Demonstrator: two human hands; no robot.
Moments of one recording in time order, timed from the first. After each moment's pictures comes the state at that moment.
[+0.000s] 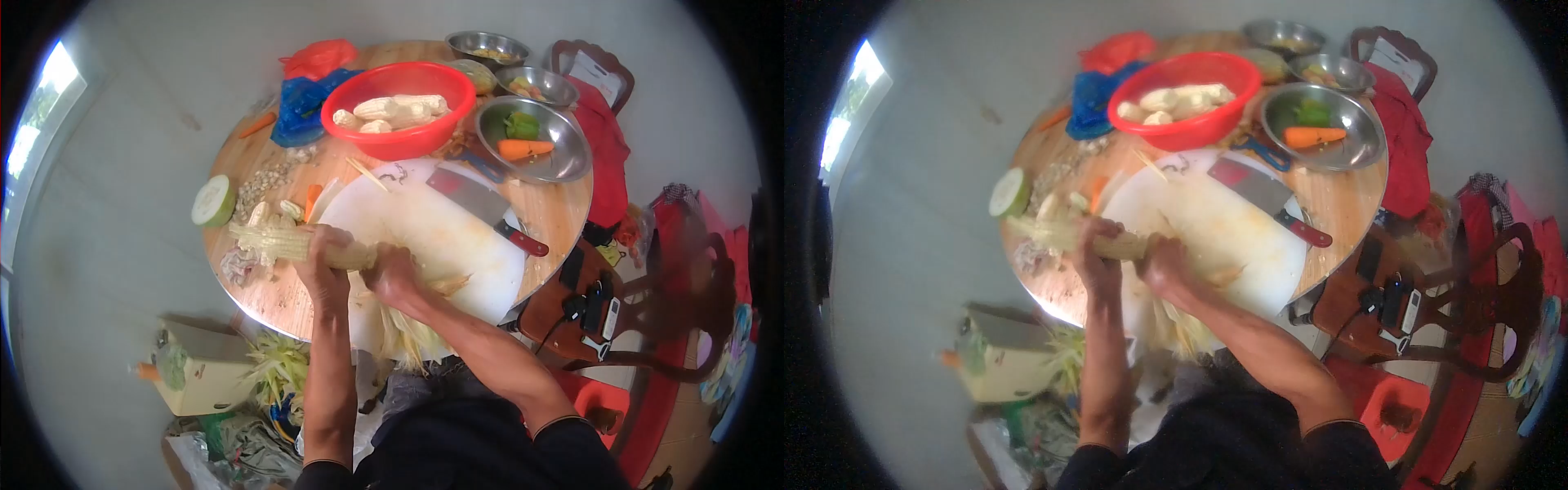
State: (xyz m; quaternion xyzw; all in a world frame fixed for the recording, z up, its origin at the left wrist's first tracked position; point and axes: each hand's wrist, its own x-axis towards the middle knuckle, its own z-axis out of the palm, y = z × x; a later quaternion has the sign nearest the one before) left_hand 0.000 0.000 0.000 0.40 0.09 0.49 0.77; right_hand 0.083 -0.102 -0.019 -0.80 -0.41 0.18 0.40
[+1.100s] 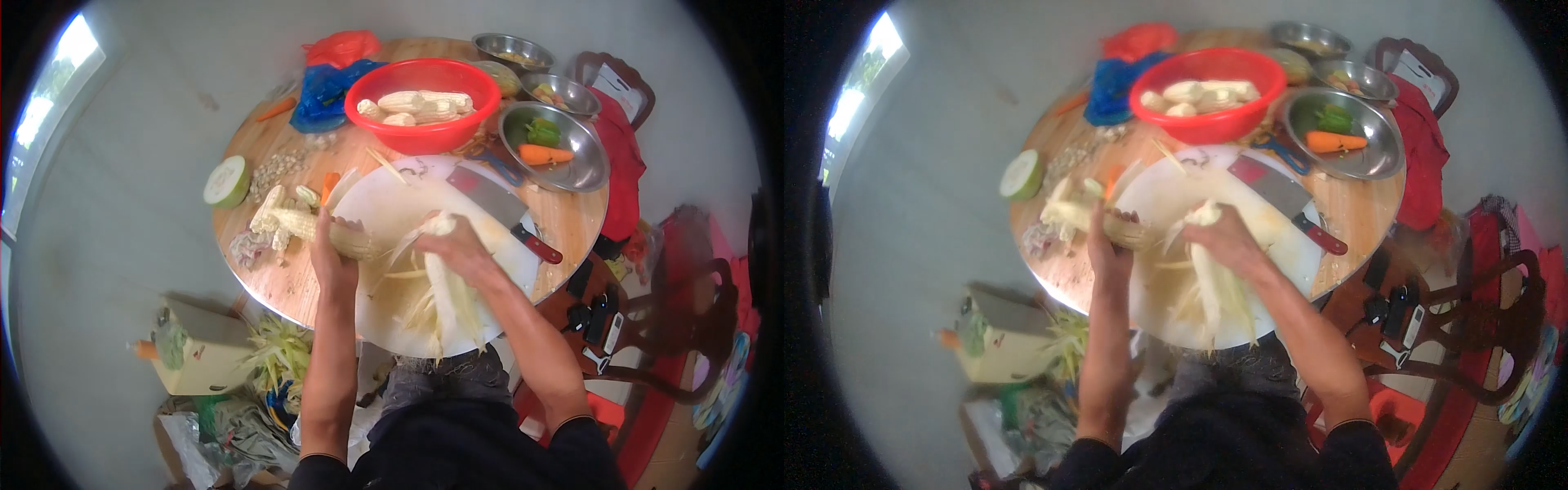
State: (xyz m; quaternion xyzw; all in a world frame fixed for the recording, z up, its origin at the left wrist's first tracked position) left_hand 0.002 0.019 -0.010 0.18 0.16 0.44 0.86; right_hand 0.144 -0.152 0.029 -0.60 -0.32 0.37 0.63
